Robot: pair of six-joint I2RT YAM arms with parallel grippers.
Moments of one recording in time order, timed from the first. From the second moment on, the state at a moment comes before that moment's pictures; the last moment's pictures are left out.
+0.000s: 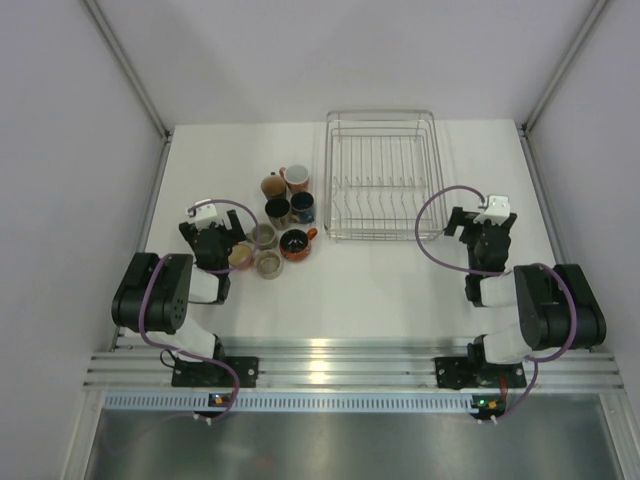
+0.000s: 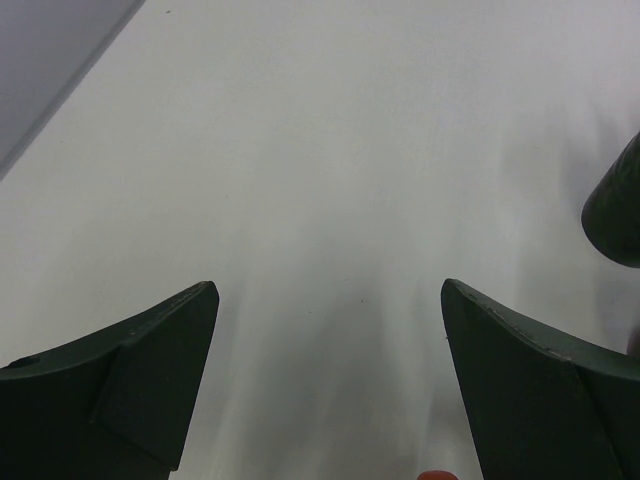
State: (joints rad) left arm -0.05 1.59 0.27 1.12 -0.31 -0.11; right arm 0.04 1.46 0.24 1.14 0.18 0.00
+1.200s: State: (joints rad) left arm -0.07 1.07 1.36 -0.11 -0.31 -0.43; right arm 0.04 0.76 0.81 0.05 0.34 0.20
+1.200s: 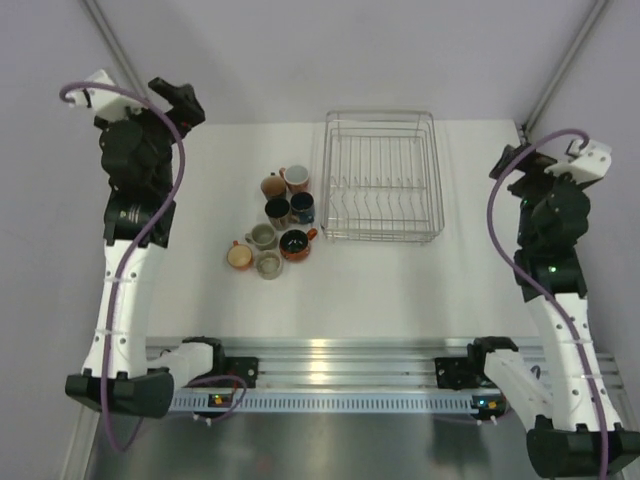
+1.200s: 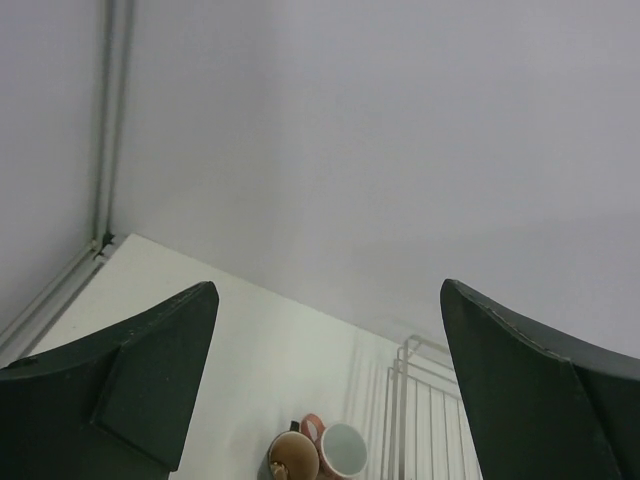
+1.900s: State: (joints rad) left arm -0.16 1.10 1.22 -0.28 -0.07 -0.15; right arm 0.04 0.86 1.01 -0.31 -0.08 0.26
